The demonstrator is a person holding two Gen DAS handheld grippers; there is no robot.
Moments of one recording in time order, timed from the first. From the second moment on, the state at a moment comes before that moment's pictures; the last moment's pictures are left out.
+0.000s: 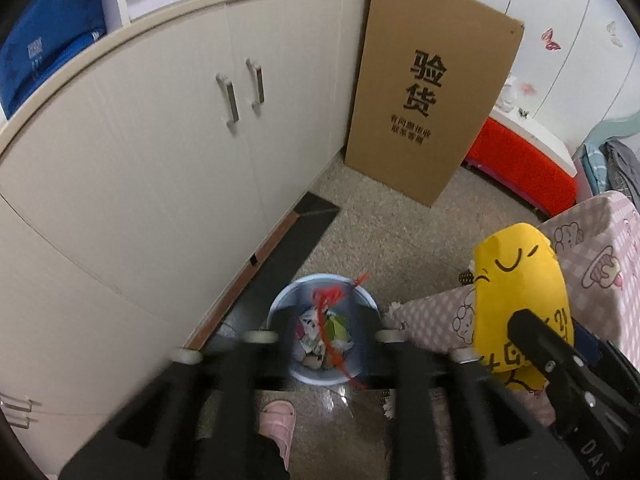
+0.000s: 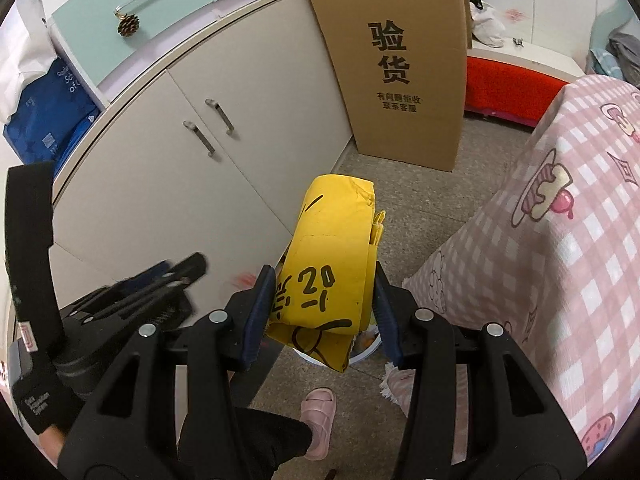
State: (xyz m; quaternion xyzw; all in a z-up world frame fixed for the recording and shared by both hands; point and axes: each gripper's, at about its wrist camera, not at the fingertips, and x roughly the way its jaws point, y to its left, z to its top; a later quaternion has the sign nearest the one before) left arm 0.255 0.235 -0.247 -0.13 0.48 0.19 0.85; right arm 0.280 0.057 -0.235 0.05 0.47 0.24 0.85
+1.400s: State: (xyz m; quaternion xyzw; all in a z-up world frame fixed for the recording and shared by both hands) left arm 0.197 0.277 -0.234 -0.16 0.45 0.26 0.84; right arm 0.252 0.091 -0.220 0.03 0.42 0.29 0.86
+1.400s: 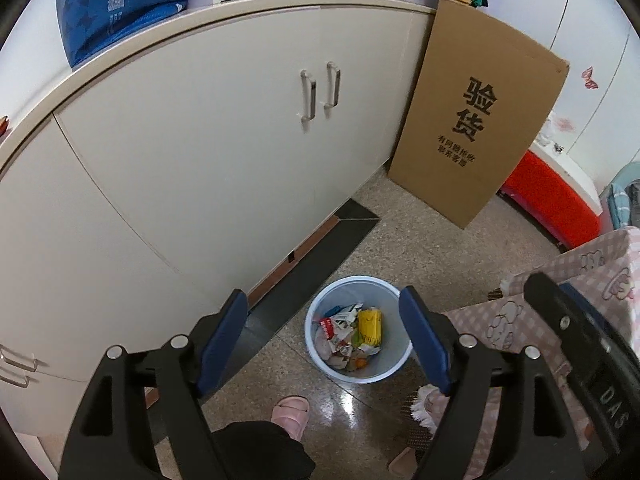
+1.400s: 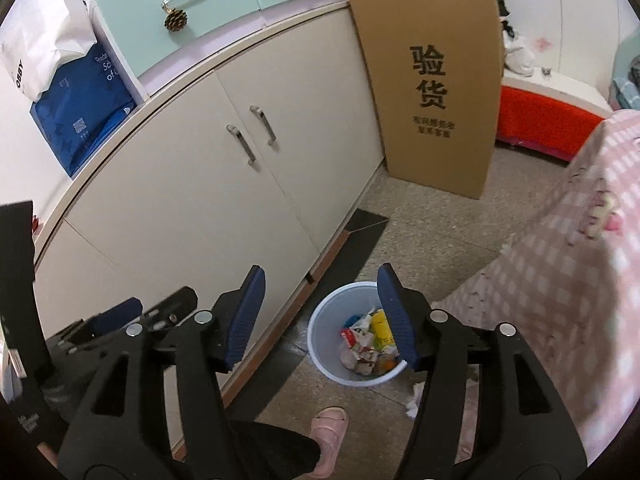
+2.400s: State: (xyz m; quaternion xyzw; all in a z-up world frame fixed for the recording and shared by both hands) left arm 0.016 0.076 -0.056 -0.04 0.24 0.14 0.96; right arm 0.013 -0.099 -0.055 0.03 0.18 0.17 0.97
